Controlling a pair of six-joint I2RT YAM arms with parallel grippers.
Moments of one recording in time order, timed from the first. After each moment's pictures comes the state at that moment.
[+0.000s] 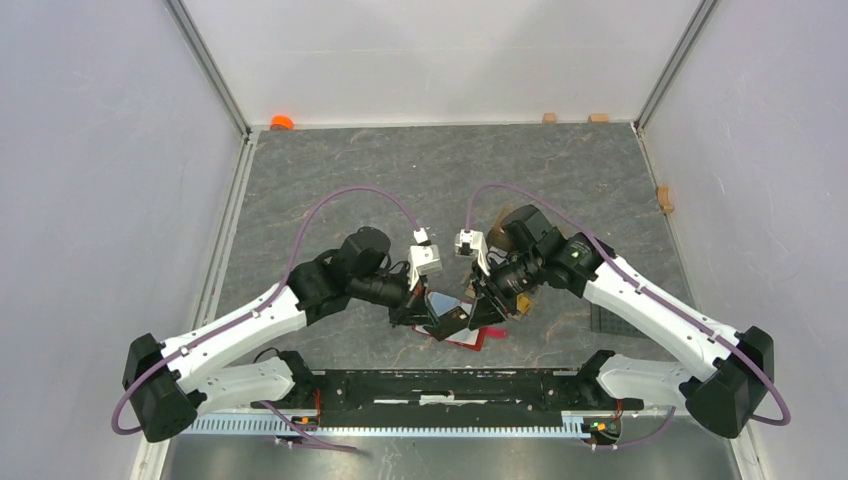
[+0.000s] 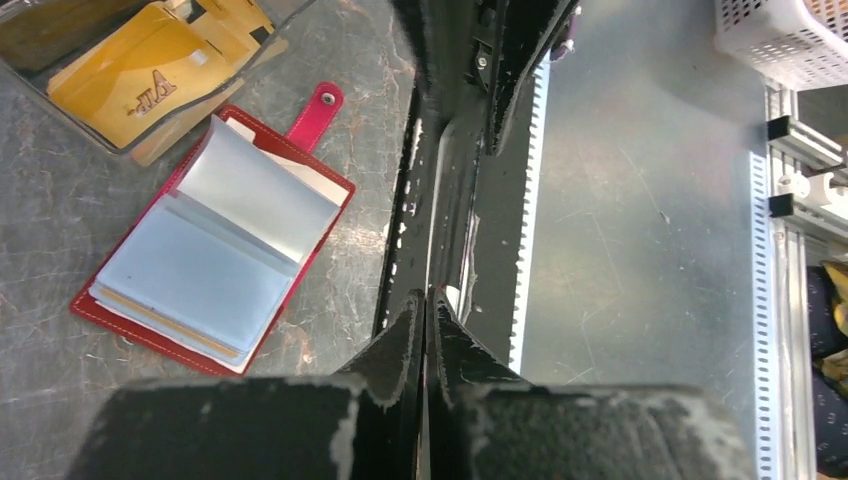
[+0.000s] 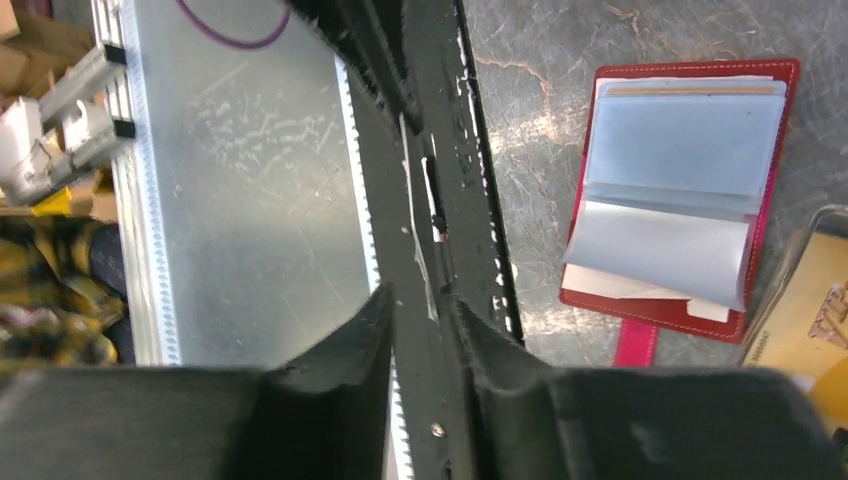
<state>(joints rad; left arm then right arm) -0.88 1.04 0.82 -0.40 0.66 -0.04 0.75 1.15 1.00 -0.81 -0.83 -0.12</state>
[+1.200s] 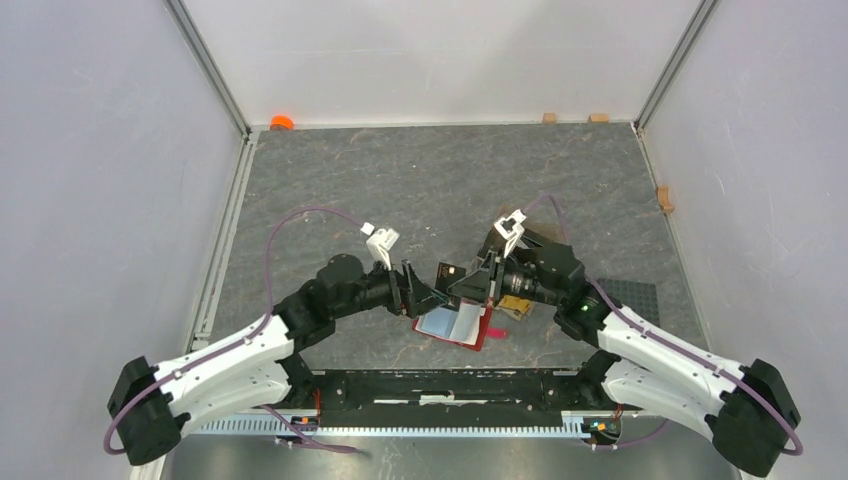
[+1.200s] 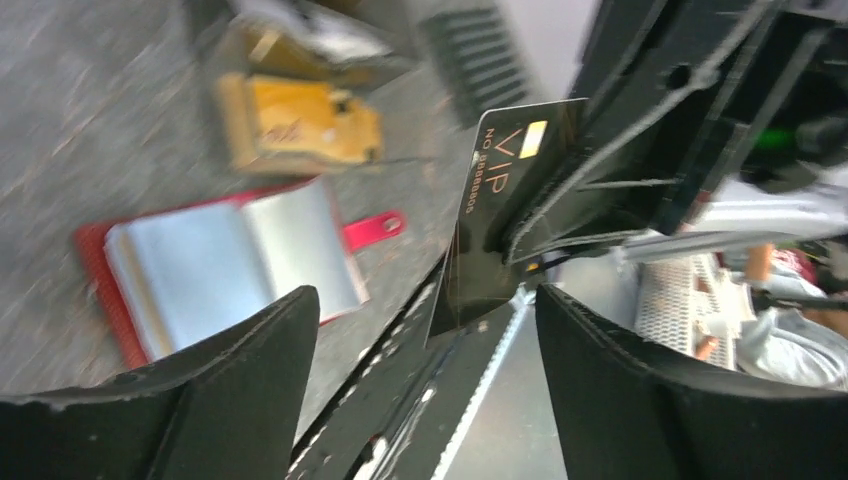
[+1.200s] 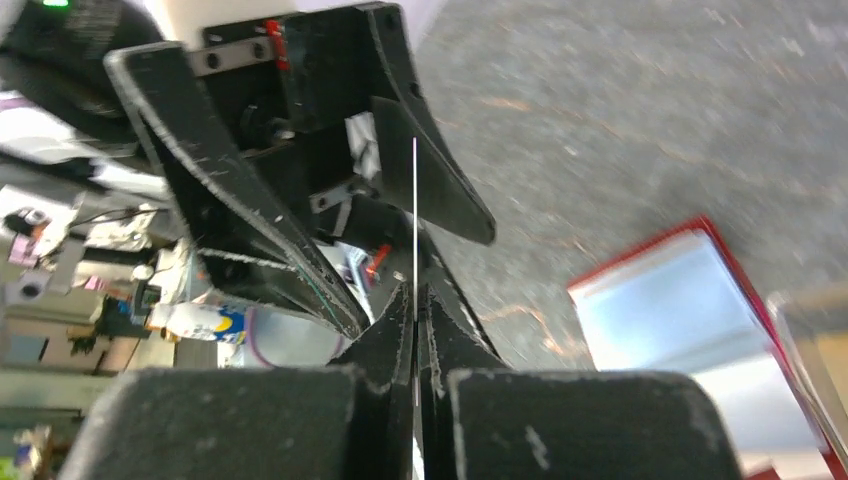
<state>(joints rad) -0.88 0.81 0.48 0.14 0.25 -0.77 0.76 0.88 0.47 0.30 -0.48 0.77</state>
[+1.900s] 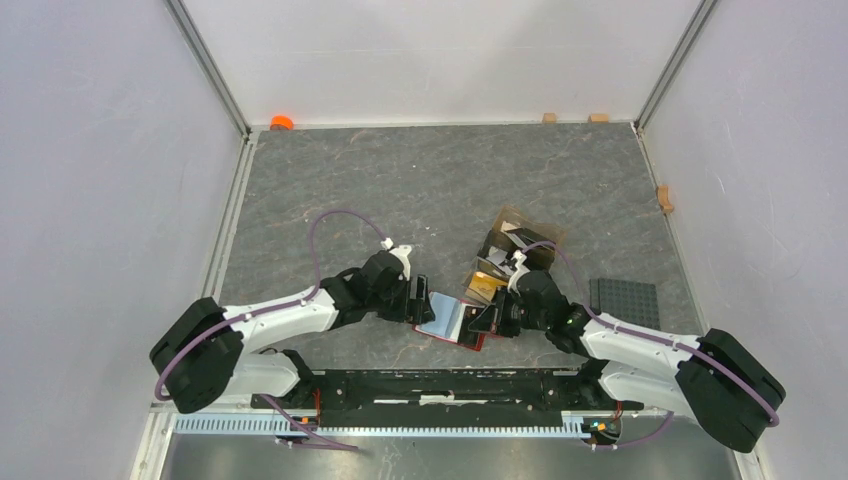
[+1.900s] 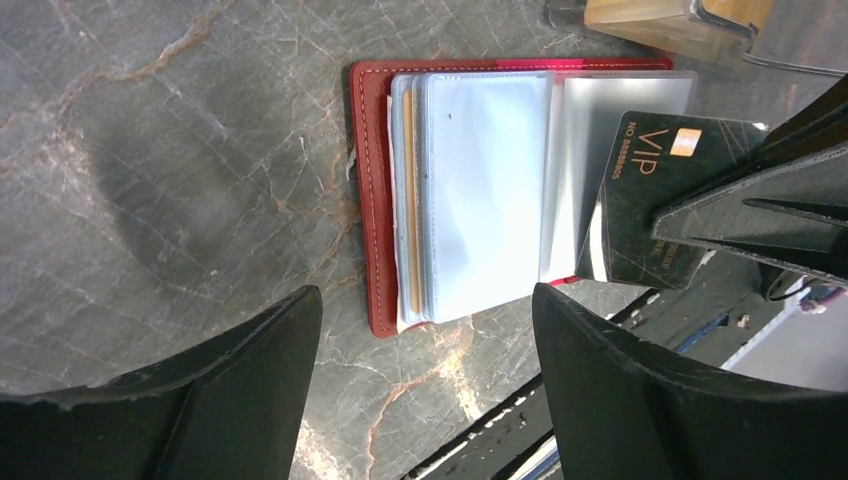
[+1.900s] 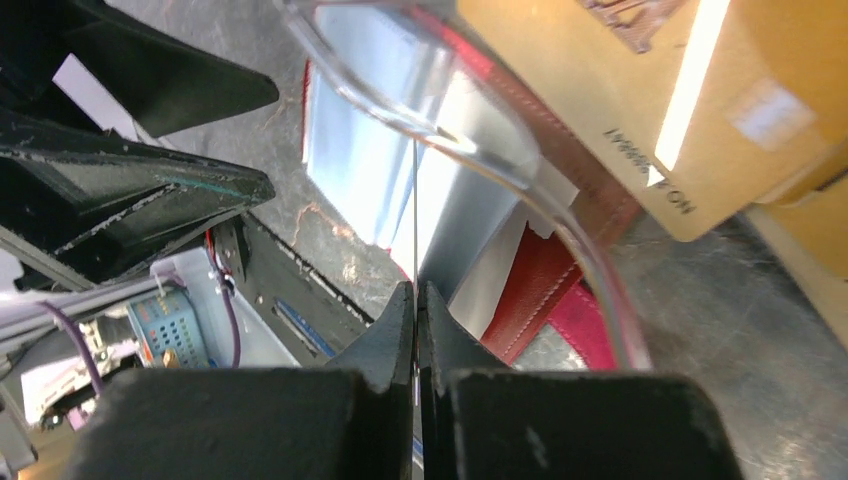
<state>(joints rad) -0.84 1.24 0.54 -0.14 0.11 -0.65 0.76 1.06 0.24 0.14 -0.30 0.99</state>
